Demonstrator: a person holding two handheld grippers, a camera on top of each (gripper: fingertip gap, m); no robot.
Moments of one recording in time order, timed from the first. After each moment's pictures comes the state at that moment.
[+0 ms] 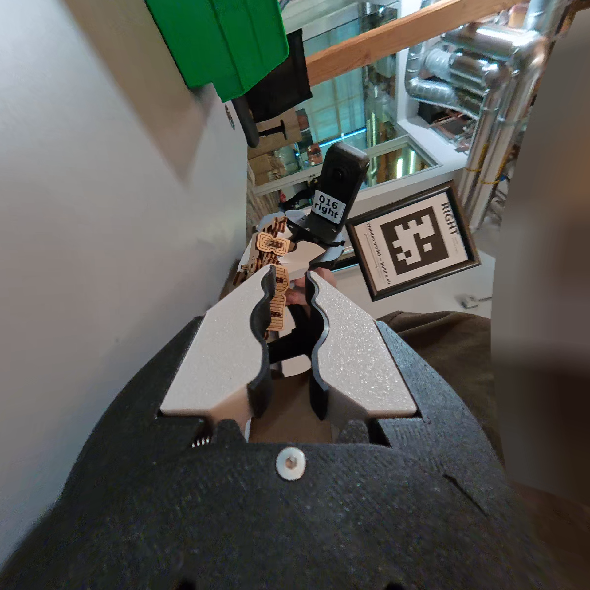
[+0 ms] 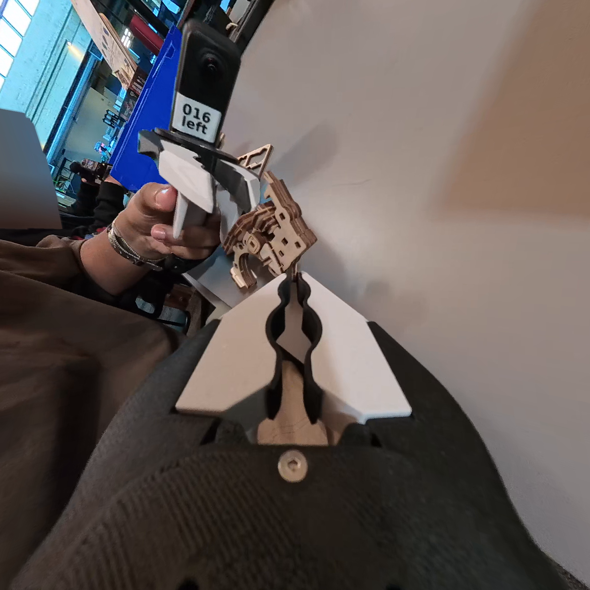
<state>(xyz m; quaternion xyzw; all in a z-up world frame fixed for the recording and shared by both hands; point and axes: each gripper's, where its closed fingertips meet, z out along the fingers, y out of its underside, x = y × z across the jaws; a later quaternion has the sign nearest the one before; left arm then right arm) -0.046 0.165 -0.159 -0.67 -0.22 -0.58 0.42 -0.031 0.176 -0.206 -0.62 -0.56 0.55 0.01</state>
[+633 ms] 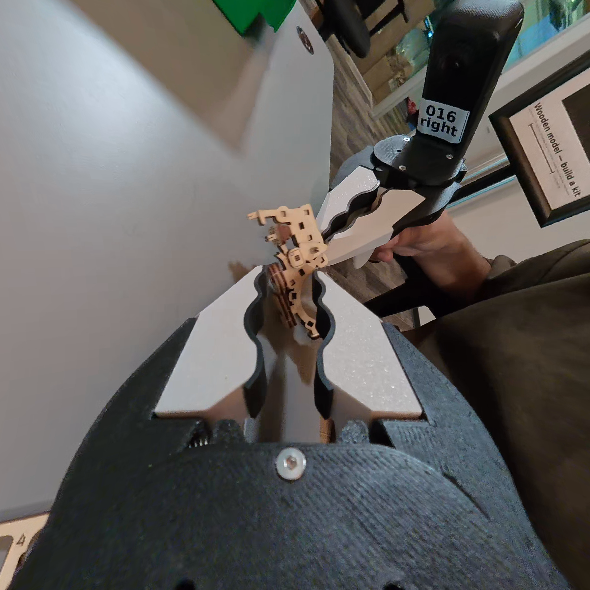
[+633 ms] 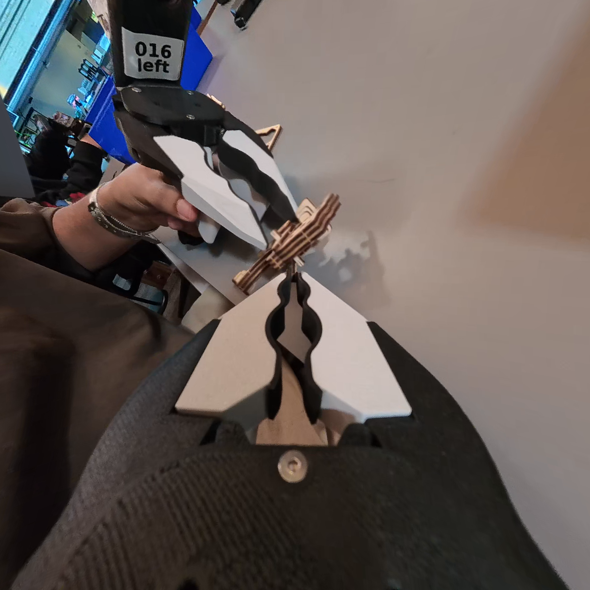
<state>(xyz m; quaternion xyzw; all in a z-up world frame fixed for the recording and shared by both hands) -0.044 0.157 -0.201 -0.83 -0.11 -0.38 0.39 -0.031 0.164 -0.209 -0.60 -0.60 0.53 0.03</state>
